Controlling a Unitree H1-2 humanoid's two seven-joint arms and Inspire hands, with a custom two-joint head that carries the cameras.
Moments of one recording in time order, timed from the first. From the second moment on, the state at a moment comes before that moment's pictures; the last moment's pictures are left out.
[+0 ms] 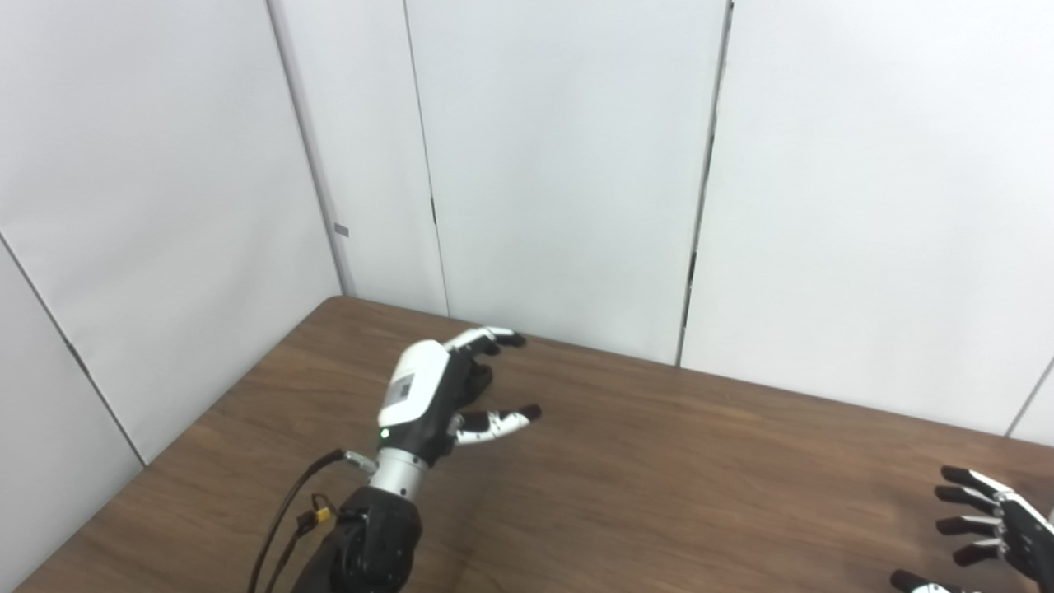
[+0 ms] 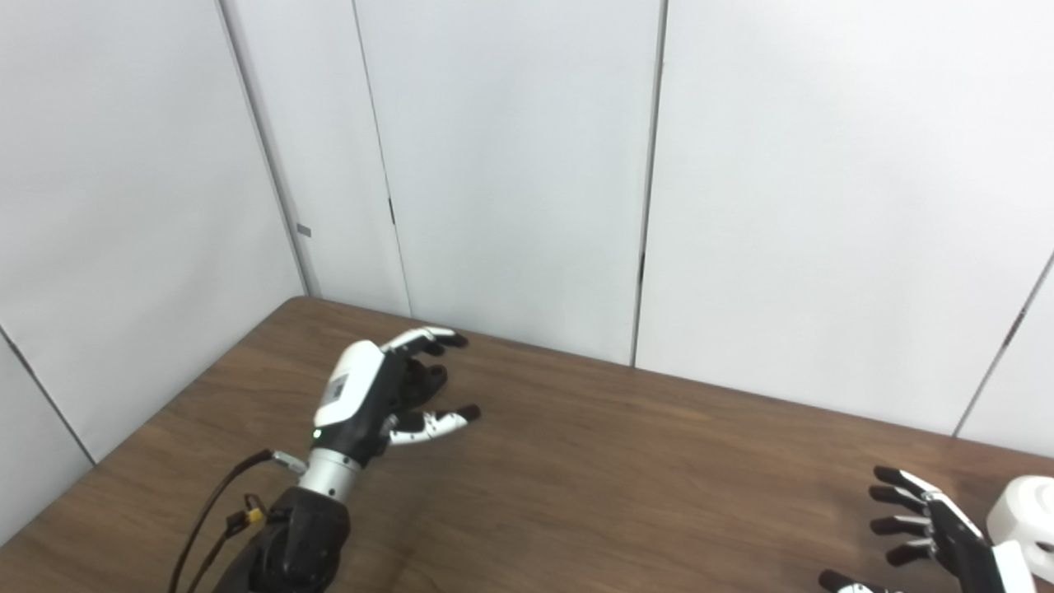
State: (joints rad) left arm -0.16 0.30 0.11 -0.09 0.63 -0.04 0.17; right arm -0.19 -0.22 0.01 0.06 -0.32 -0.13 -0.05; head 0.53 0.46
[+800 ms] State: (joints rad) left arm -0.20 0.34 0.10 -0.03 0.81 0.28 0.19; right arm -0.19 -0.22 0.01 0.06 -0.32 -0.13 -0.05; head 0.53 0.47
